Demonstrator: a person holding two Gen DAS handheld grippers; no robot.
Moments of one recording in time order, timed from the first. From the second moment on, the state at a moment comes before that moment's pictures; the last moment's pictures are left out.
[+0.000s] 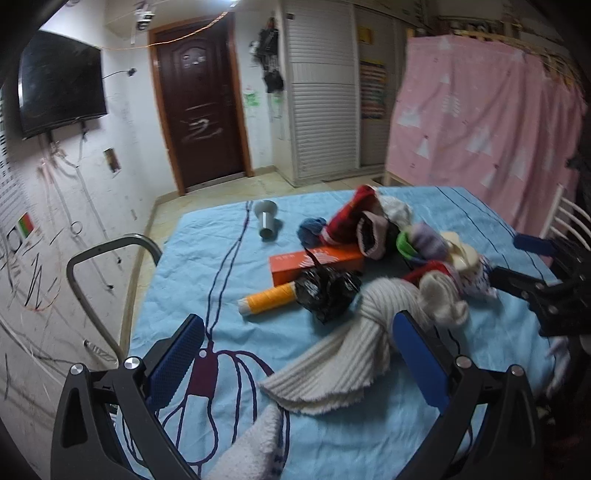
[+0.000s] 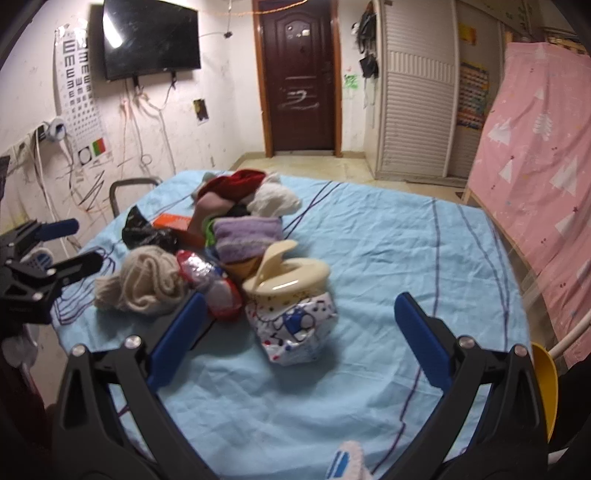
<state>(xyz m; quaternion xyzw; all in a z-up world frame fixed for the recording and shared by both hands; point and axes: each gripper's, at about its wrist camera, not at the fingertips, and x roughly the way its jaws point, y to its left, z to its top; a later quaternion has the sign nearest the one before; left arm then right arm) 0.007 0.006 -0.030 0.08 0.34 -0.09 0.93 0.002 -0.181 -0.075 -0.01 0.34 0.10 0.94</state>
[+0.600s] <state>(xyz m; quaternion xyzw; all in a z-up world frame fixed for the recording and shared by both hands) 0.018 -0.019 -0.068 0.08 0.37 -0.20 0.90 0.022 -0.184 -0.103 0.00 0.41 0.14 0.90</state>
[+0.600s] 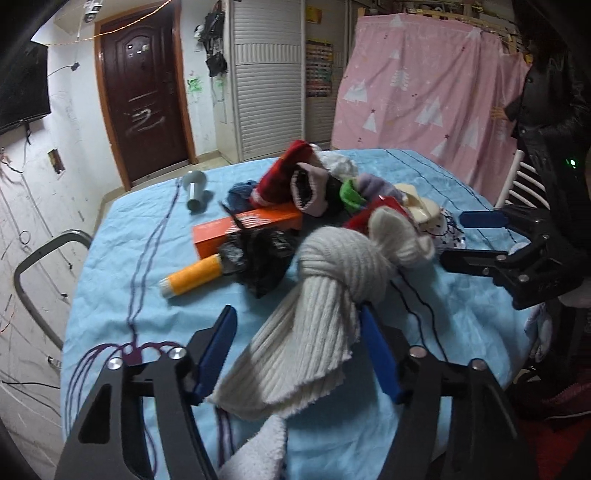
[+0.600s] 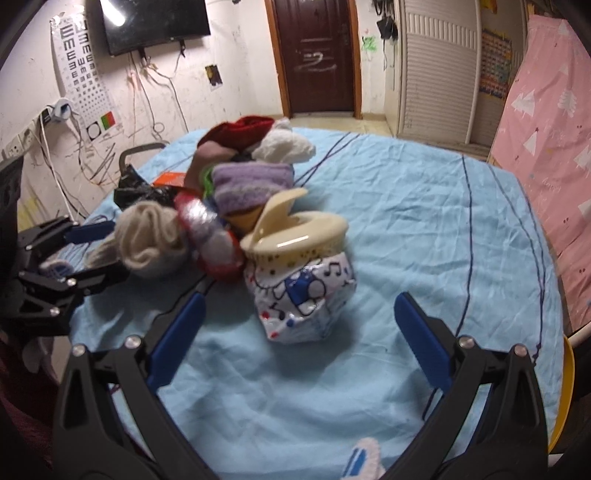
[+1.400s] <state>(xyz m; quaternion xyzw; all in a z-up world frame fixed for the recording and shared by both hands) -0.009 -0.018 -0.024 0.03 0.27 -0.19 0.94 -0.018 -0.204 -0.055 0.02 0.34 0.18 0.92</state>
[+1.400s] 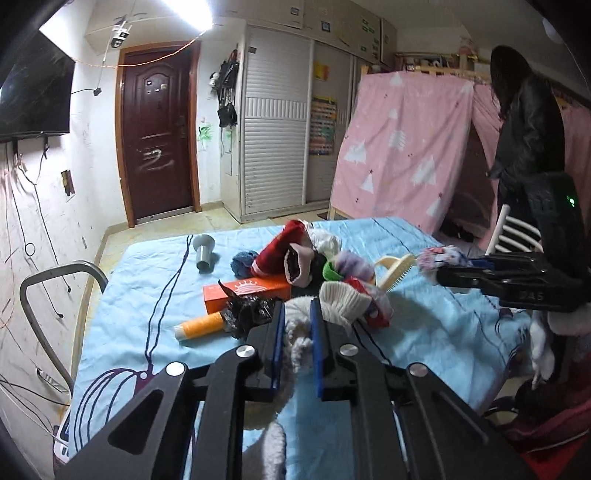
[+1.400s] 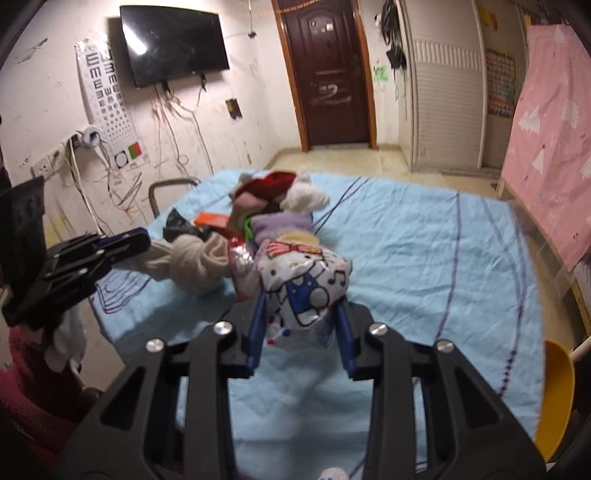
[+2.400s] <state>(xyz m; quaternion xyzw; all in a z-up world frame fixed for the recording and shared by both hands) 0.020 -0.049 0.043 0.01 0.31 -0.16 0.94 -0.044 -0.329 -0.050 0.14 0.29 0.12 0.94</state>
